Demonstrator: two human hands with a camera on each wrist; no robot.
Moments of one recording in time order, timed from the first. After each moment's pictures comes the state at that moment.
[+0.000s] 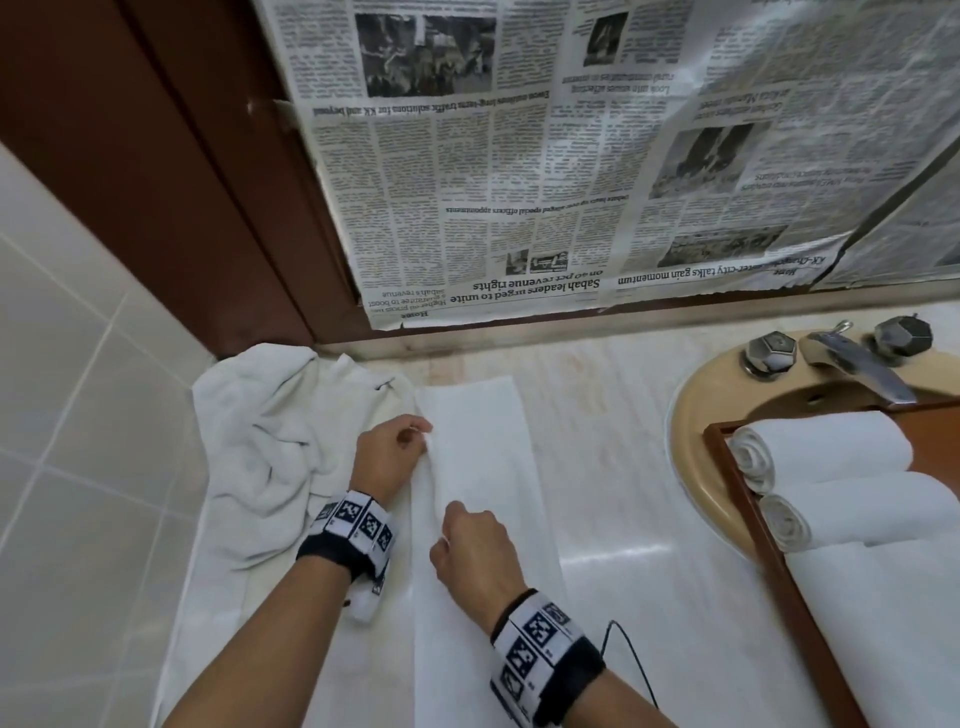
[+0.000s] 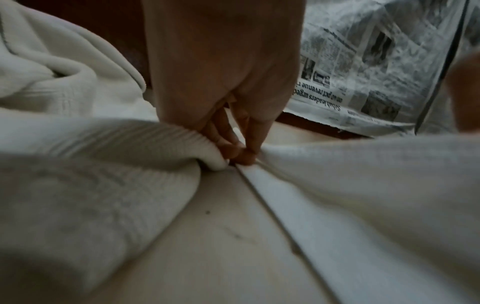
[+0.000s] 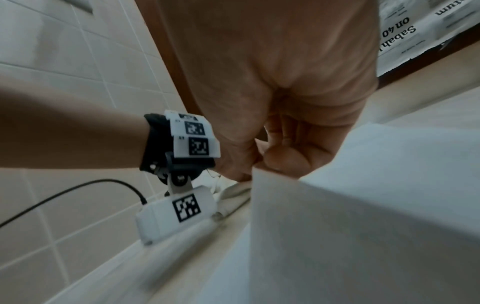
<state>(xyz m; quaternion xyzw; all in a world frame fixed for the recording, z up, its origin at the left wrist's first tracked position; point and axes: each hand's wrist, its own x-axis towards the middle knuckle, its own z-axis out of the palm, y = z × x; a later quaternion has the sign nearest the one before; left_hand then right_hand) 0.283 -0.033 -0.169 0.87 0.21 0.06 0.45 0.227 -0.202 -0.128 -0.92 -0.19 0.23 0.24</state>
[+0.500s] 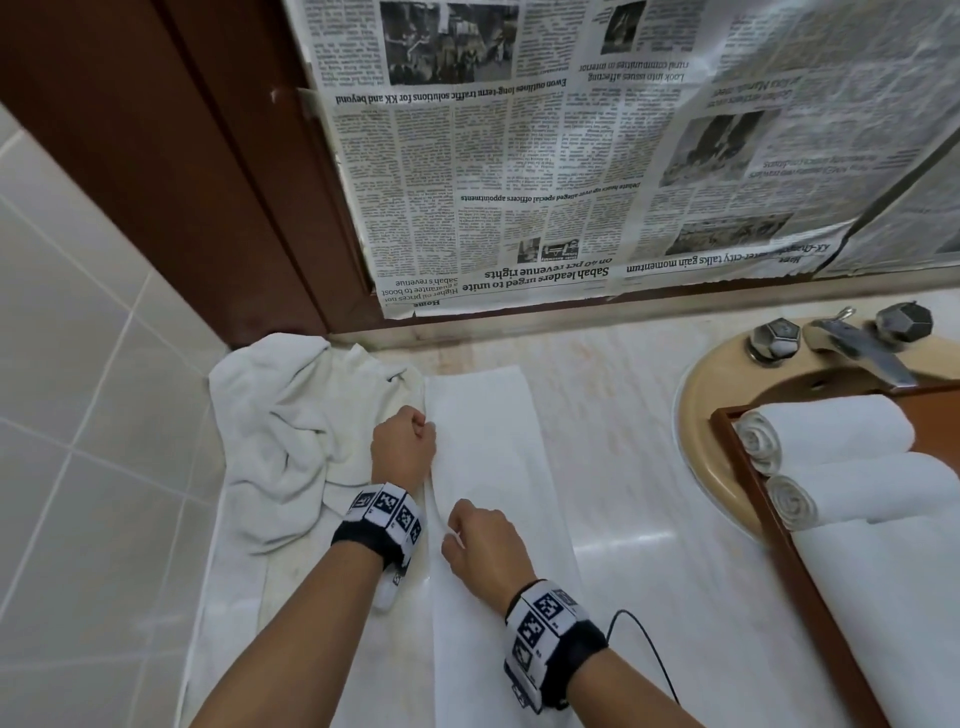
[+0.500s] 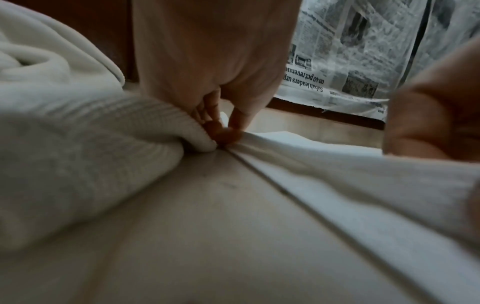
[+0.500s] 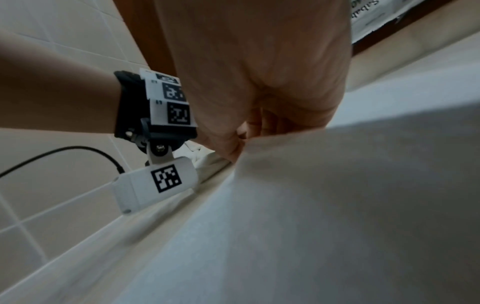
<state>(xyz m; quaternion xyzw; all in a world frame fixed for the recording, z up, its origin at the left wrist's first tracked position) 0.284 -0.040 -0.175 0.88 0.28 0.06 0.37 0.218 -0.203 -0.160 -0.91 -0.21 0.24 0.28</state>
